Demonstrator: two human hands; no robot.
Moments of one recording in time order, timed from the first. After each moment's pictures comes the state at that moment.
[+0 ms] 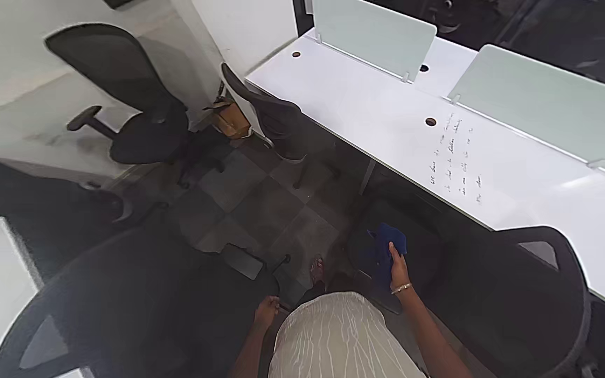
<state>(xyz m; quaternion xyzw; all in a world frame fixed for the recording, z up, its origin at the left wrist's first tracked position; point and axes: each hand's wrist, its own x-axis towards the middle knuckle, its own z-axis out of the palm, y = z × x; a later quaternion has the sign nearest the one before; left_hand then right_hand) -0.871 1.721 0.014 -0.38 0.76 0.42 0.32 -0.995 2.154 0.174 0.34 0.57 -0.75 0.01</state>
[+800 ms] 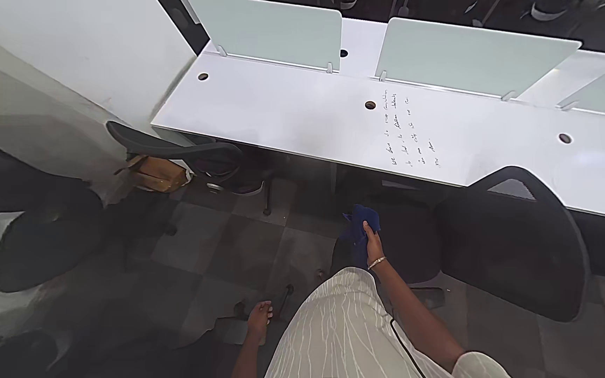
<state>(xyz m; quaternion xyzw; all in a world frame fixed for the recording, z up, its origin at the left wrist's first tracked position) -1.070 1.669 0.015 -0.31 0.79 0.40 0.34 -1.102 2.110 0.167 0.41 0.46 -0.78 -0.11</state>
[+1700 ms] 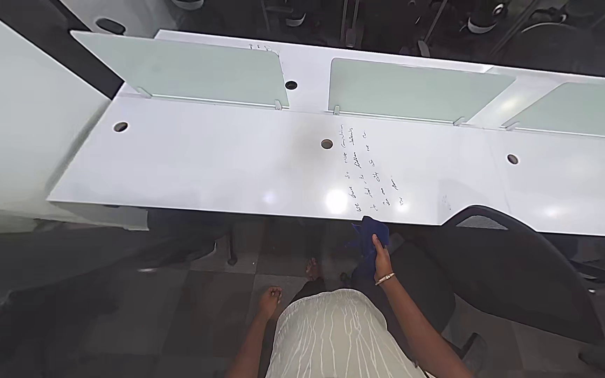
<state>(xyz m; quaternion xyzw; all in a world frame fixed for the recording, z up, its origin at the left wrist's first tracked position) -1.313 1.961 0.010 -0.10 0.81 0.37 0.45 -1.204 2.336 0.185 0.49 0.45 -0.72 -0.19</state>
